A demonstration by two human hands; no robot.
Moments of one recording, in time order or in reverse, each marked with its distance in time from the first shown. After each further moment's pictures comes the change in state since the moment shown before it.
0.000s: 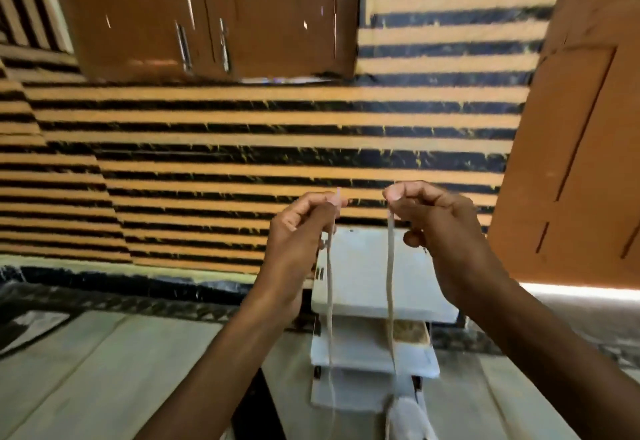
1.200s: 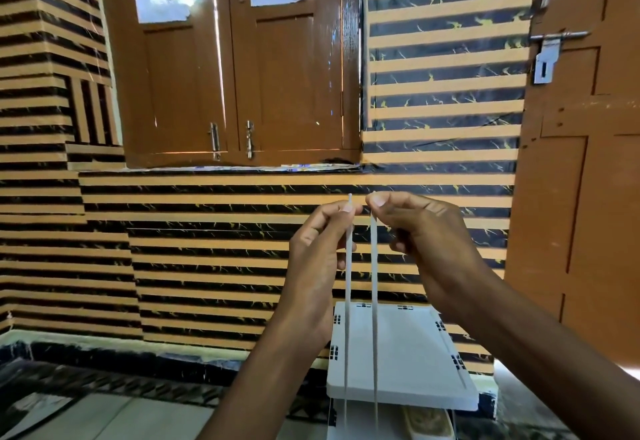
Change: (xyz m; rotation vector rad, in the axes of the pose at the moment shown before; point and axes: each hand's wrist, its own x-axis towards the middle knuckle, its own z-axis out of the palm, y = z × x) left_hand 0.004 0.097 0.018 -0.161 0.024 0.088; right_hand 0.006 -0.098 0.032 0.106 -0.027 -0.053
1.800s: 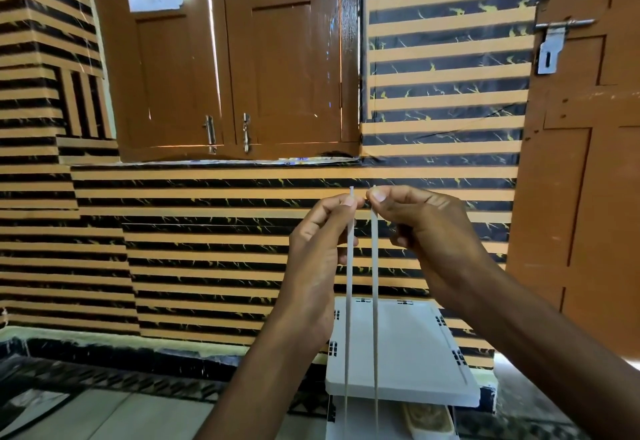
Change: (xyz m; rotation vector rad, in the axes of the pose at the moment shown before) left_hand 0.009 -0.011 -0.003 -0.034 -0.043 0.016; right_hand 0.006 0.006 -0.003 -0.017 -0.031 -0.040
